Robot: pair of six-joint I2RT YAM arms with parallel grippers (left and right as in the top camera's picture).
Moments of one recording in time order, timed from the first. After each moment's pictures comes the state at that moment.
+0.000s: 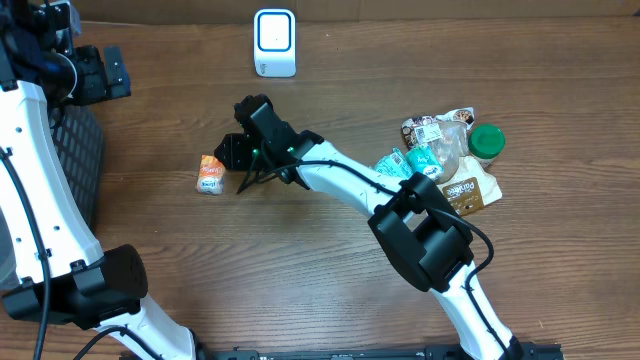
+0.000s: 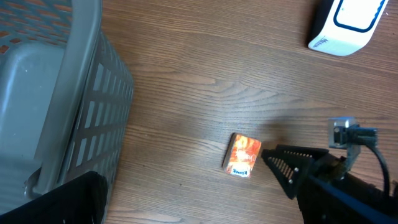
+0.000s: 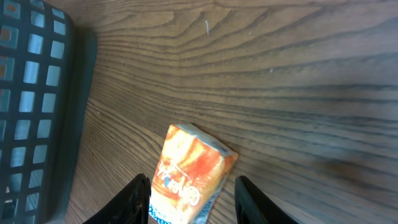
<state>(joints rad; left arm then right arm) 0.30 1.91 2.38 -1.56 0.09 0.03 0.79 2.33 1.78 -0.22 -0.26 0.75</state>
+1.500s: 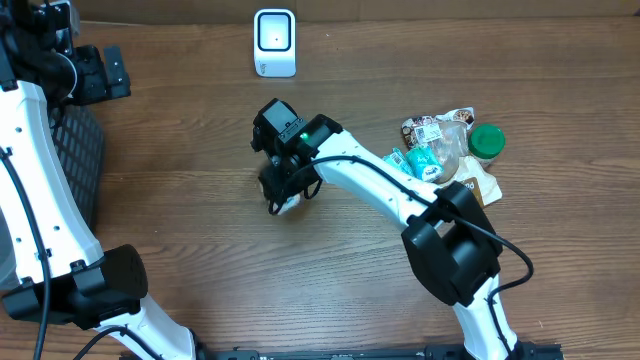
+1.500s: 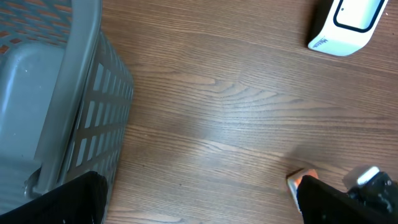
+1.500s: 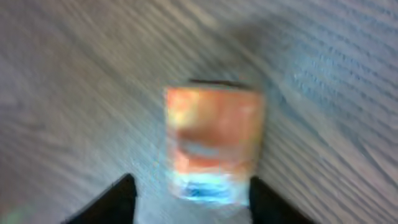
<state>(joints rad) 0.30 1.91 2.38 -1.56 0.09 0.03 0.77 2.18 1.79 -0.92 -0.21 0.12</state>
